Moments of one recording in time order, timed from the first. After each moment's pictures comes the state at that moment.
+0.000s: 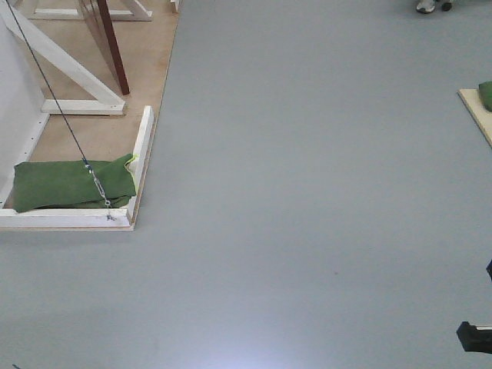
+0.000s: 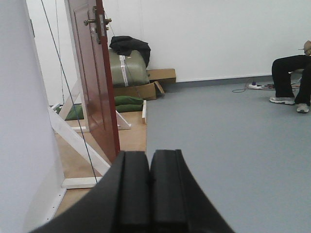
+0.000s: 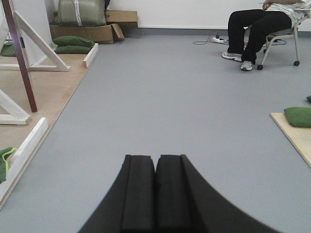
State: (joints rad) left arm 0.00 -0.01 0.03 -0.04 0.05 0.04; right arm -0.01 -0.01 0.03 0.02 0.28 -0.05
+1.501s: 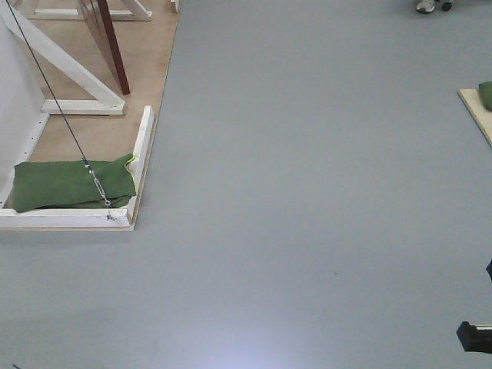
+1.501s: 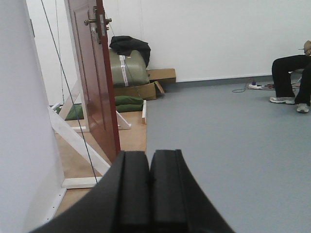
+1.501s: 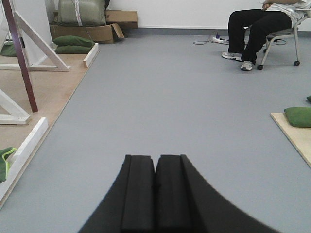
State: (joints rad) left arm 0.00 -0.01 0.03 -0.04 0.05 0.04; right arm -0.01 -0.01 0.03 0.02 0.28 -0.05
